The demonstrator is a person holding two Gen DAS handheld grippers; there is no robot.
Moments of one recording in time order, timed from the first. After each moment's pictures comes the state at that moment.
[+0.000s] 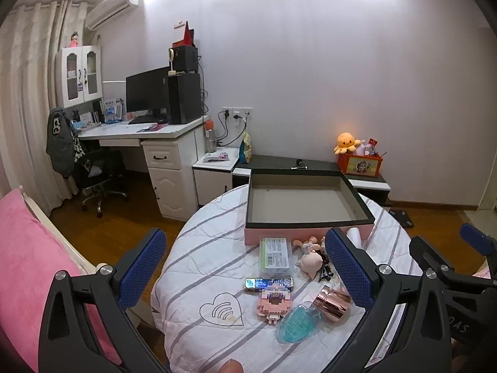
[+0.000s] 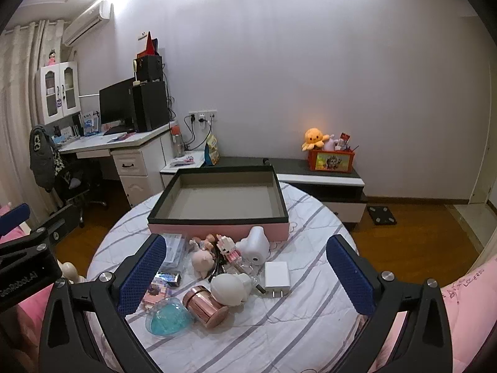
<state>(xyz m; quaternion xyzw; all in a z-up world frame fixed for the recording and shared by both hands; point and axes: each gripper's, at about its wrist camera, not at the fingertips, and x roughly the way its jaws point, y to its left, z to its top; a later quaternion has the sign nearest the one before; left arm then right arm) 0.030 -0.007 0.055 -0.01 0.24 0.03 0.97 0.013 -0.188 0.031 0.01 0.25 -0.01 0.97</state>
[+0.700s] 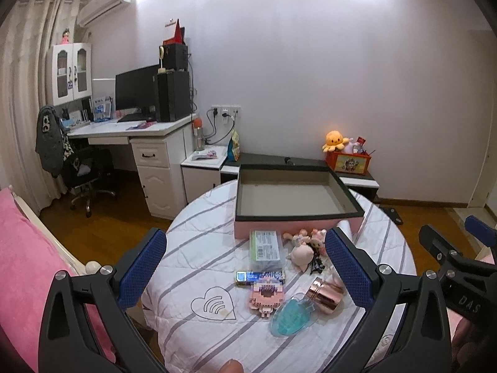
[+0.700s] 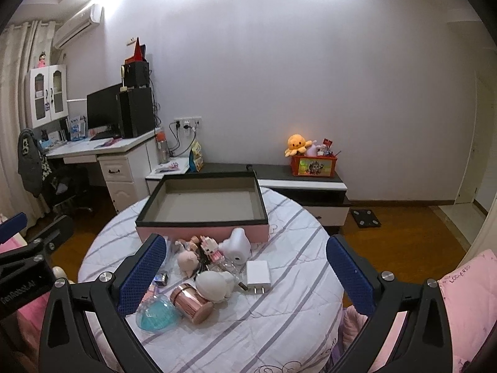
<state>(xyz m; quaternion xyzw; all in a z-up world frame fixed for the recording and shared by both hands) 0.028 -0.004 0.038 -0.01 0.24 0.00 0.97 0.004 -0.199 0.027 0.01 0.25 -0.04 0.97</state>
